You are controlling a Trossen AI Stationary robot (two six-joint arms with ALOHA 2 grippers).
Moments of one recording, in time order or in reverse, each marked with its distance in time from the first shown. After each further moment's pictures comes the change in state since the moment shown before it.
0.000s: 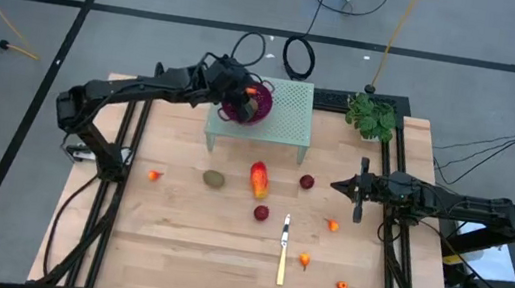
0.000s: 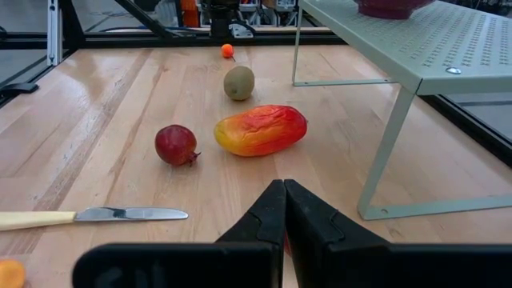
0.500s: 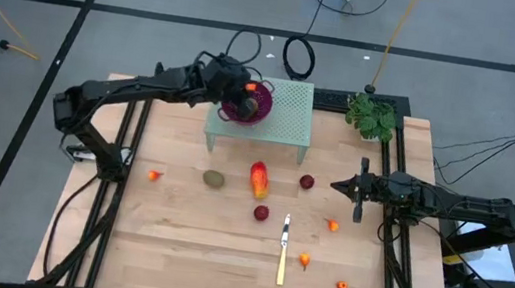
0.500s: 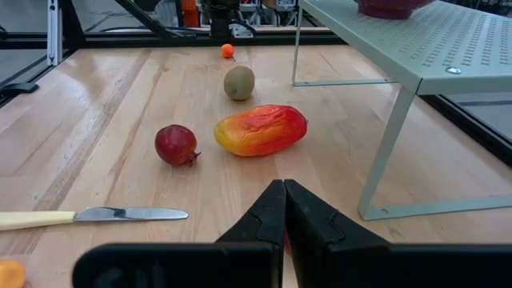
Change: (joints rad) left arm -0.006 -0.021 0.000 0.010 -0.016 -0.121; right arm 0.000 0.000 0.000 0.000 0.000 0.000
